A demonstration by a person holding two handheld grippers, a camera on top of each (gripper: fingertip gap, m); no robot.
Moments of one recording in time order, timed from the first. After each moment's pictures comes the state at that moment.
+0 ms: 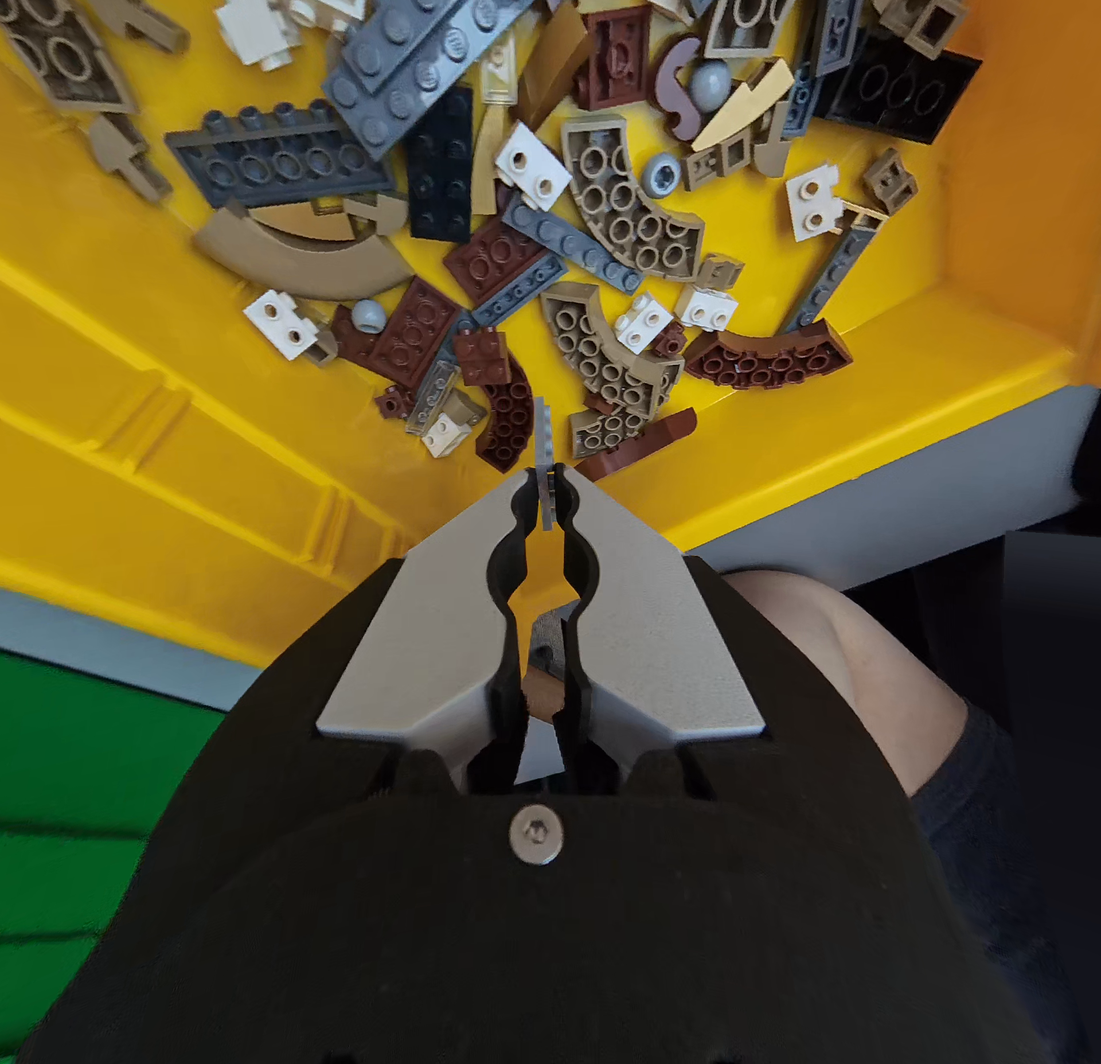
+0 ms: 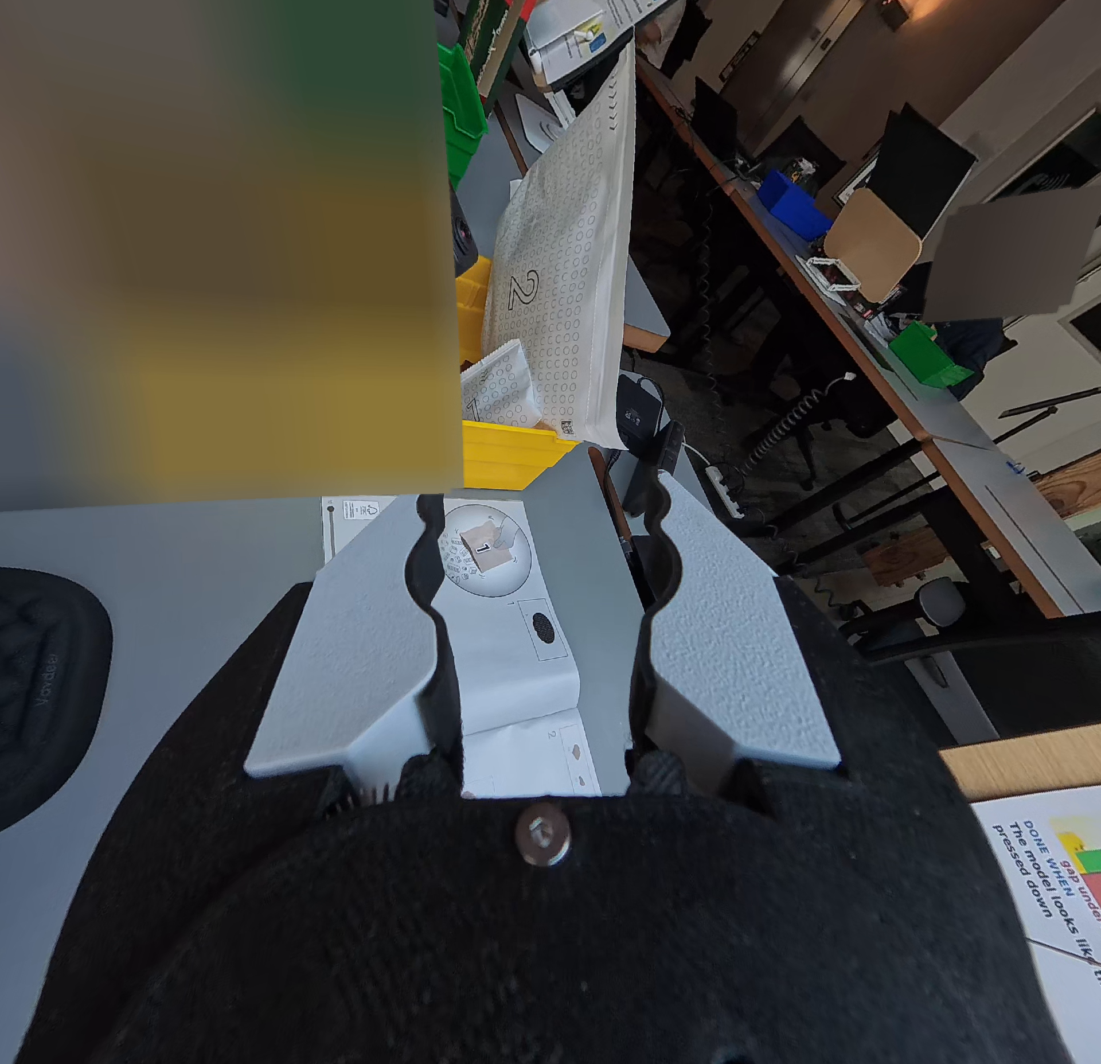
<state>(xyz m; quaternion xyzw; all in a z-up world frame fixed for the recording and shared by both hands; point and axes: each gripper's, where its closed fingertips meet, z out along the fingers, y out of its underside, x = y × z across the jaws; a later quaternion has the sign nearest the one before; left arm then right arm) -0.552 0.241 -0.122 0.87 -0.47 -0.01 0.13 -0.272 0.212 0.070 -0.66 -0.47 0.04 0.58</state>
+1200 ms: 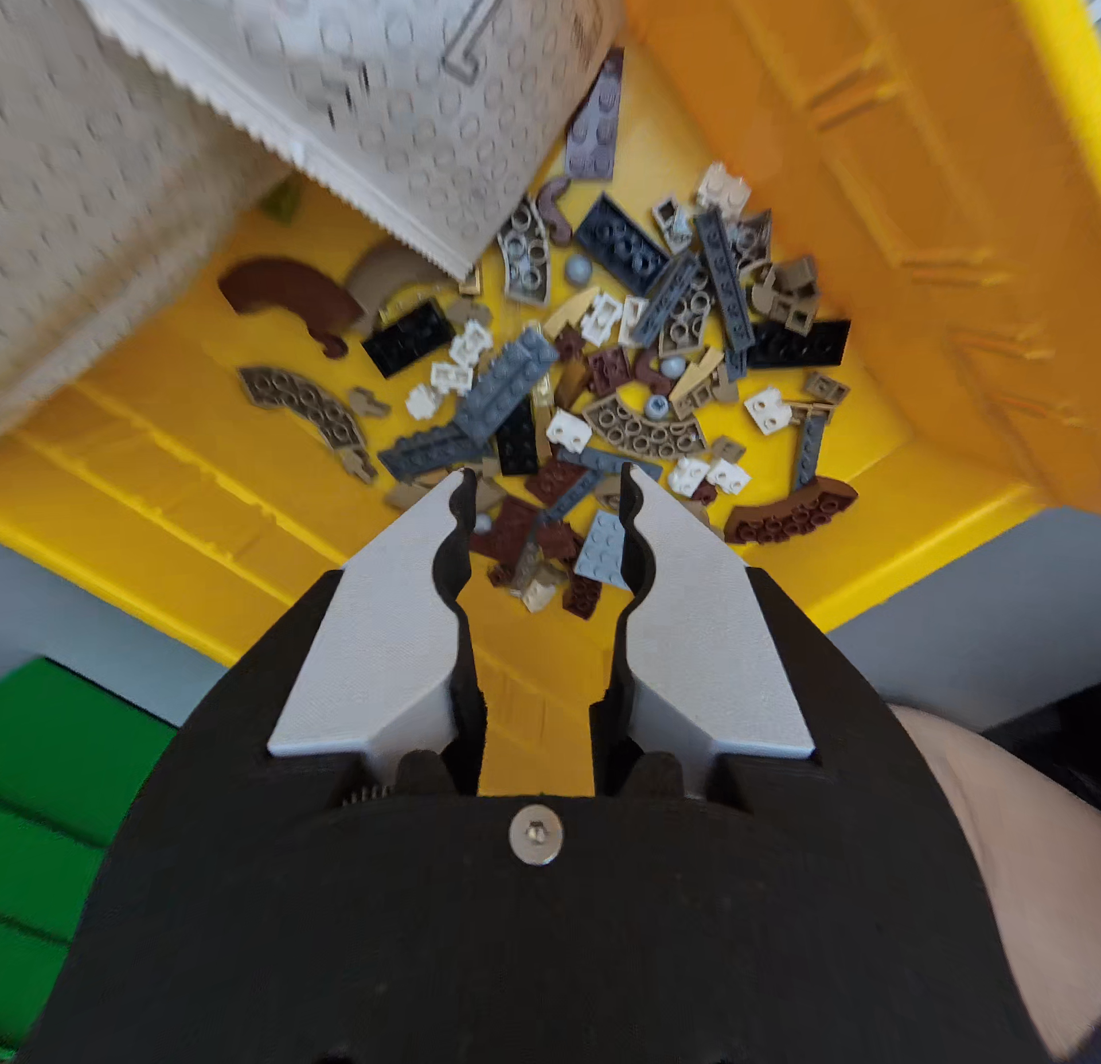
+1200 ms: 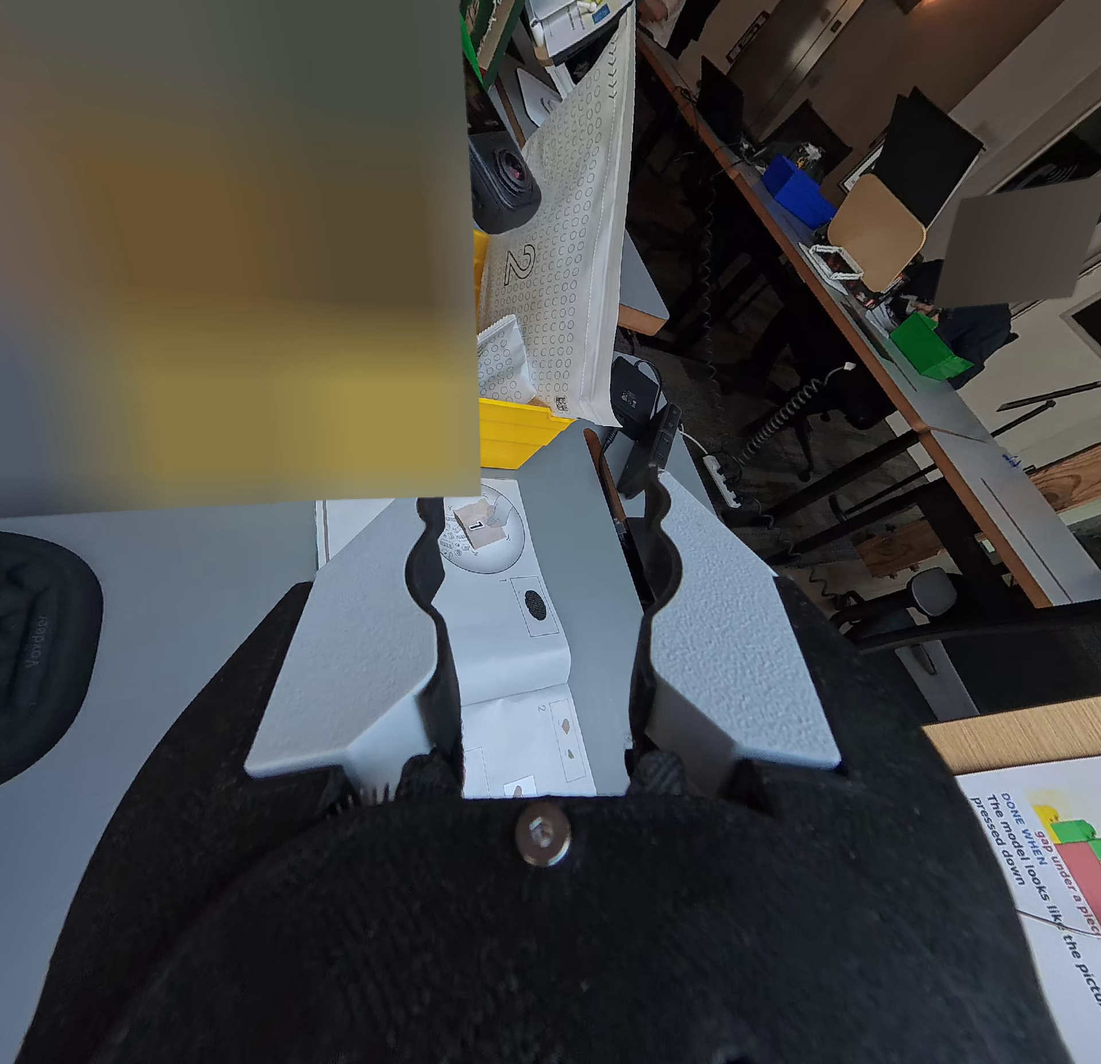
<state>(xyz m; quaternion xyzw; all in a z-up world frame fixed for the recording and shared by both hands) -0.488 0.296 -0.107 0.82 -0.57 0.00 -0.05 -0.259 0.211 0.066 -0.67 -0.48 0.03 0.57</state>
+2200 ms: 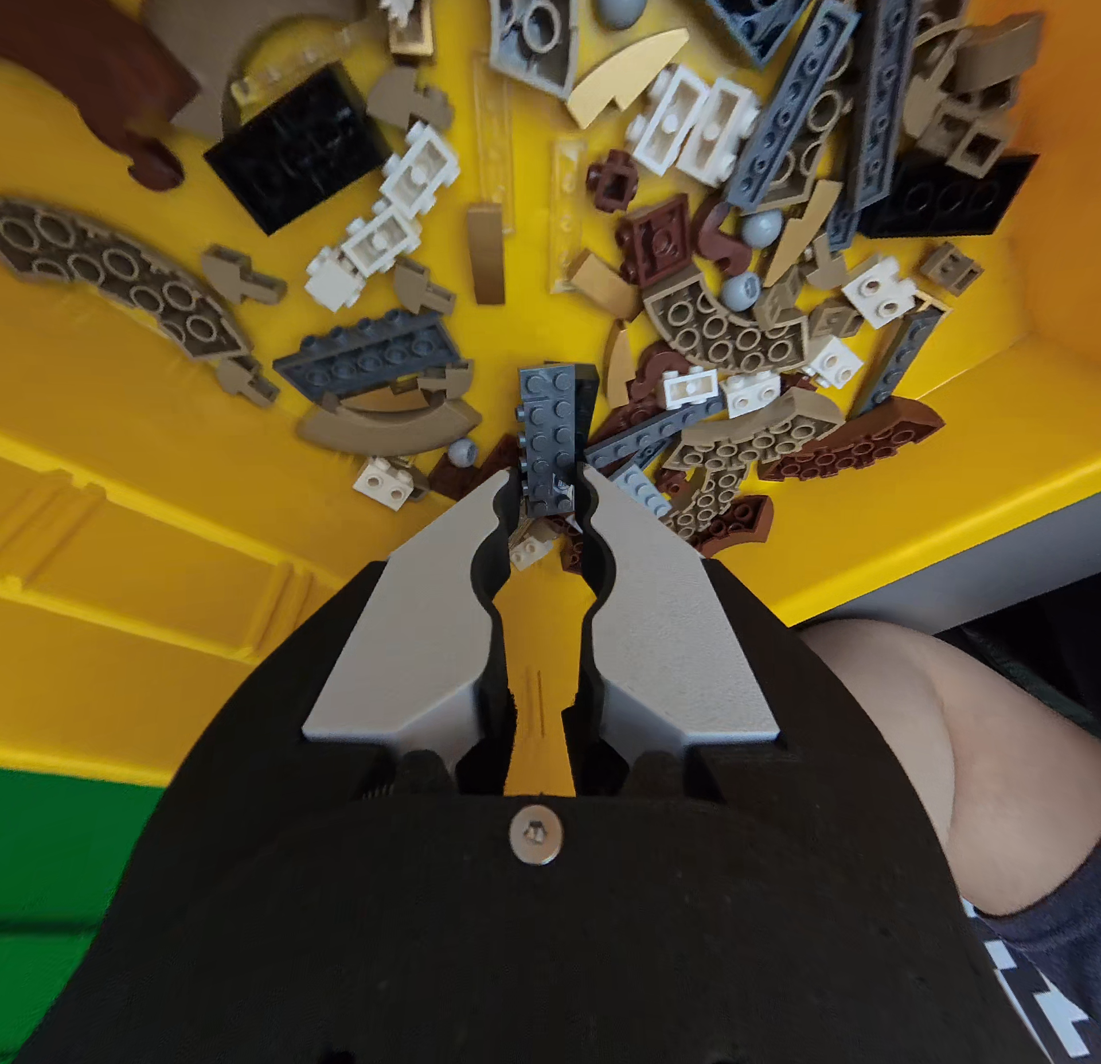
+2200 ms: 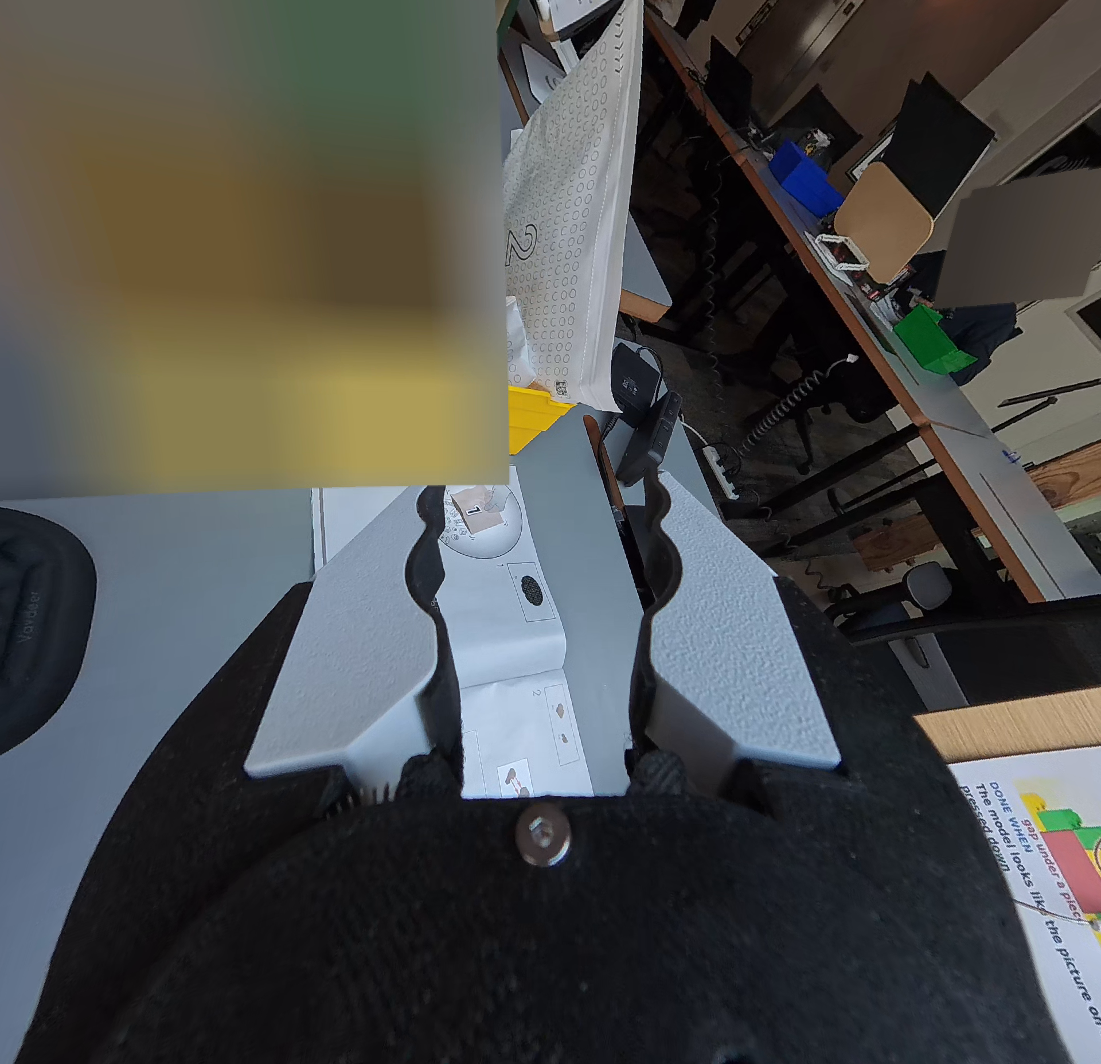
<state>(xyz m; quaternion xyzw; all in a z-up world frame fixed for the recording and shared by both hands) -0.537 0.277 -0.146 0.84 -0.53 -0.02 0.10 -0.253 0.211 0.062 -0.67 -0.49 0.02 0.56</state>
